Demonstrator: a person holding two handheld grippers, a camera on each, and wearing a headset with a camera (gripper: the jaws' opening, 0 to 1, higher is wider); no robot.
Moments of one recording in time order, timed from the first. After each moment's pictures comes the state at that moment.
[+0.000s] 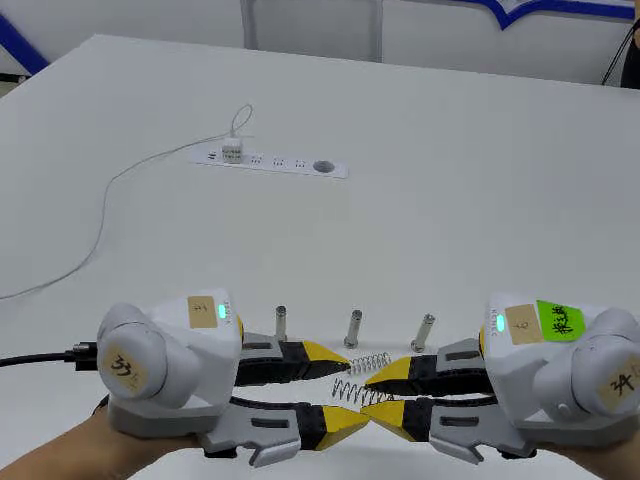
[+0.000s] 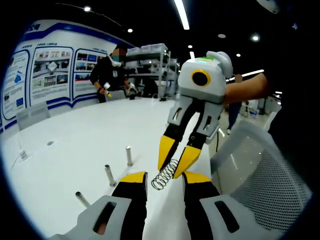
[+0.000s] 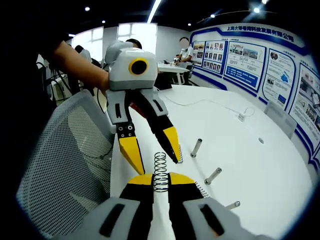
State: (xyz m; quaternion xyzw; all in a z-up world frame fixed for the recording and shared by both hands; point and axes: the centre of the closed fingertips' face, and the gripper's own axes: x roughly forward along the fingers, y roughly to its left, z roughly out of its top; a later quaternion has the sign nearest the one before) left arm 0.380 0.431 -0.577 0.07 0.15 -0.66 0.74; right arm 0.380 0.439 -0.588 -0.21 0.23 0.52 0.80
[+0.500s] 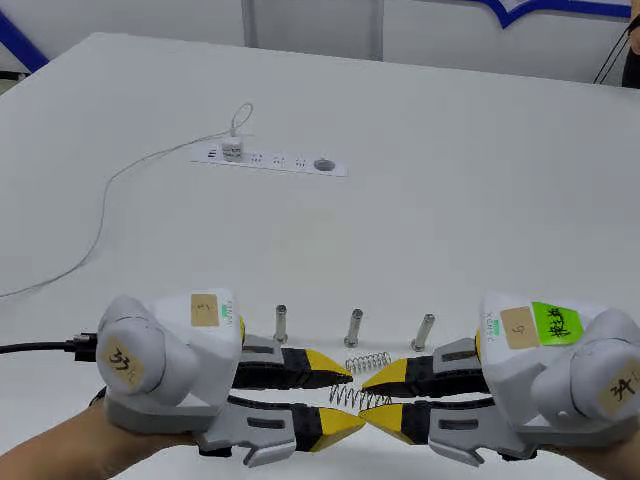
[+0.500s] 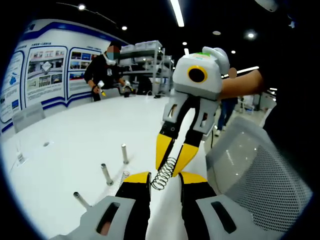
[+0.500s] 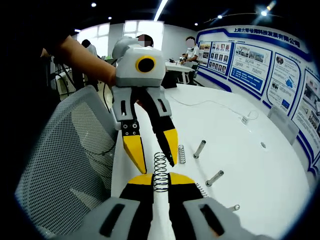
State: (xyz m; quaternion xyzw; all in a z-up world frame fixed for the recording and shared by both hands) left arm 0.374 0.434 -0.579 0.08 0.16 -0.67 0.72; right arm 0.374 0.443 -0.589 -0.23 0.23 0.53 0.78
